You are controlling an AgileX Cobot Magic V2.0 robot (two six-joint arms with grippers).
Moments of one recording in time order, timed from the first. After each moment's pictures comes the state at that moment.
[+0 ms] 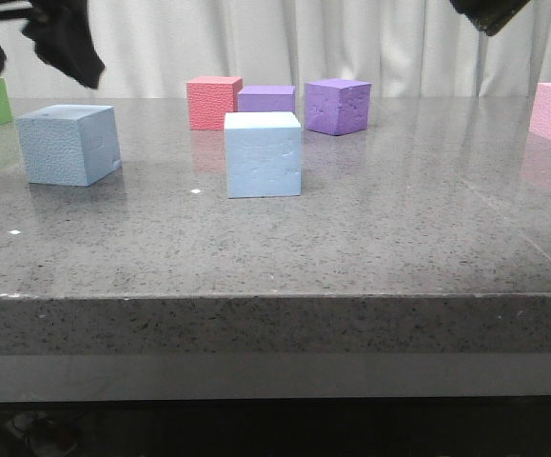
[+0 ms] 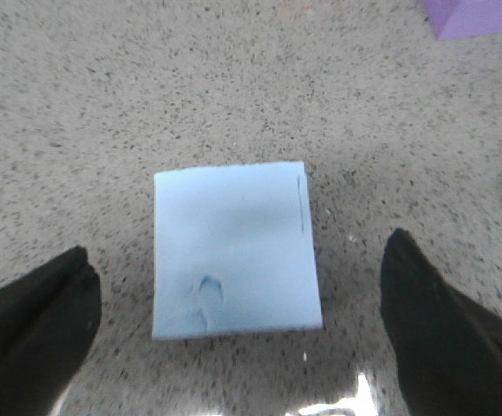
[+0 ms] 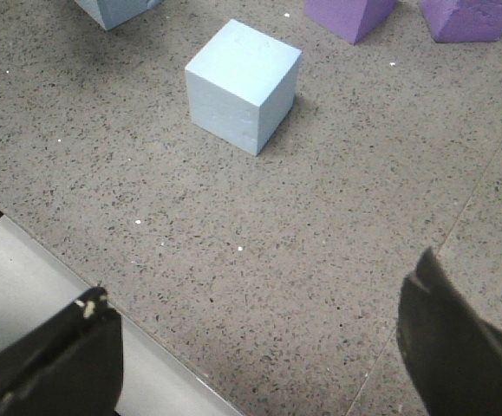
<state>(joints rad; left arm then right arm) -0.31 1.59 -1.32 0.02 0.69 -0.01 0.61 0.96 -0.90 -0.01 0.64 0.03</state>
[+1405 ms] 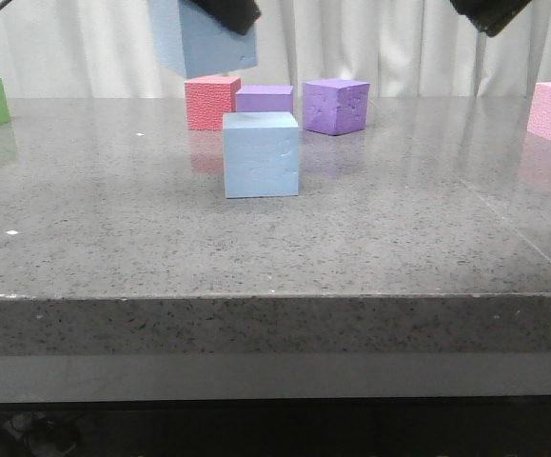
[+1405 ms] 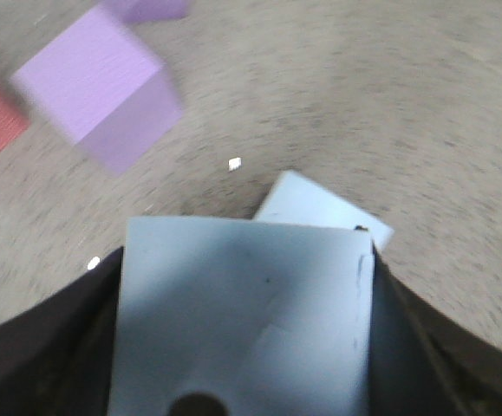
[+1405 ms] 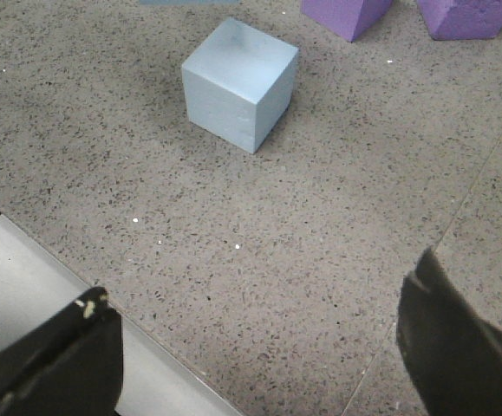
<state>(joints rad) -0.48 1.78 -1.79 -0.30 1.03 0.67 0.61 0.96 -0.90 -0.01 0.64 0.03</state>
